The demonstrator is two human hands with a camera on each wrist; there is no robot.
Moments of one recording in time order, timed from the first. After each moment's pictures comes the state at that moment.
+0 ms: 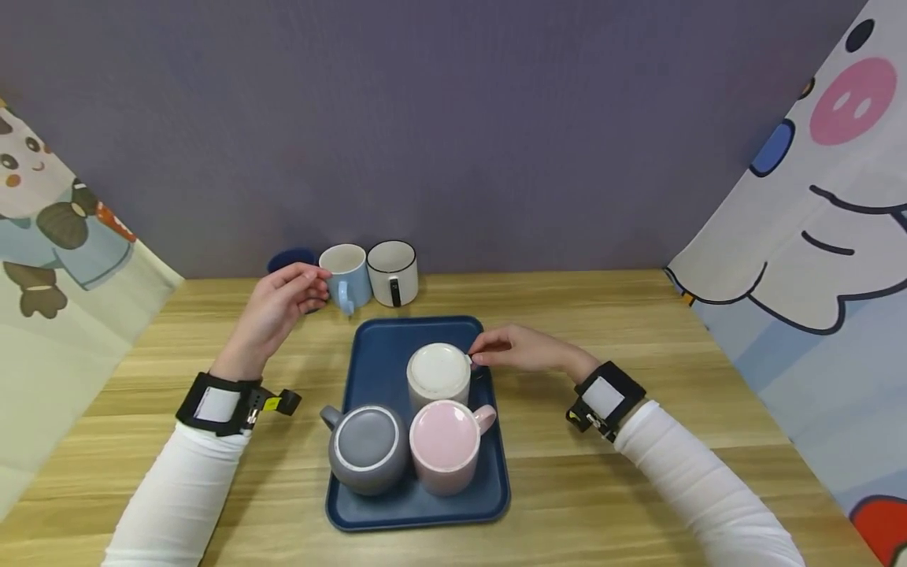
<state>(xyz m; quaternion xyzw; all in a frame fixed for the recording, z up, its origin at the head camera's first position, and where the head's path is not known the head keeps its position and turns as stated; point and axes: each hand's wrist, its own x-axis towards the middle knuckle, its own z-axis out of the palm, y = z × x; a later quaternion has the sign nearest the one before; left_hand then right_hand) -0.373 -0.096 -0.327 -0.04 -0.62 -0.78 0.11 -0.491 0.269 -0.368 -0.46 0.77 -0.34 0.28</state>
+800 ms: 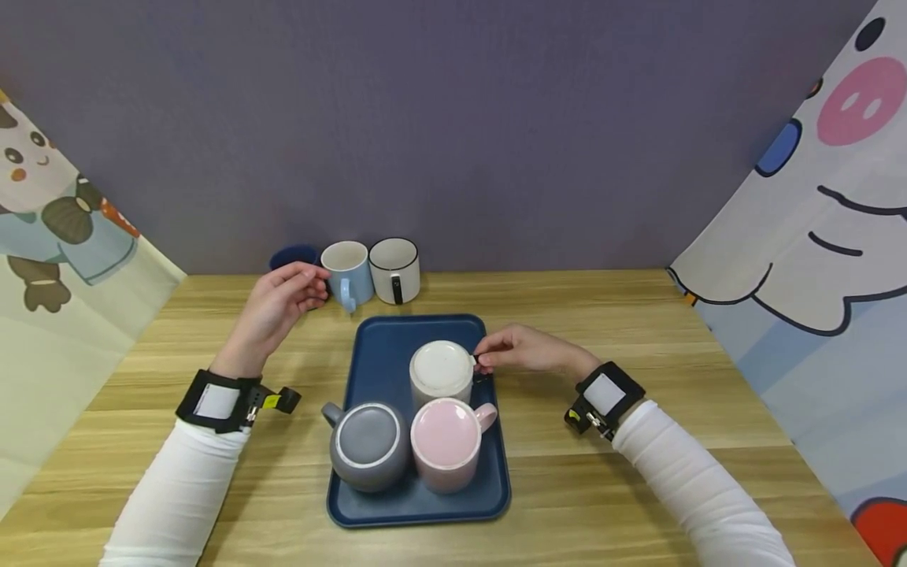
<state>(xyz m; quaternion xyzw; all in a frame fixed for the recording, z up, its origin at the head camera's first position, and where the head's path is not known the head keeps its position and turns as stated) -0.369 -0.098 -0.328 -0.03 -0.62 -0.78 0.11 -0.500 0.274 -0.381 -0.46 0.71 -0.41 0.35</state>
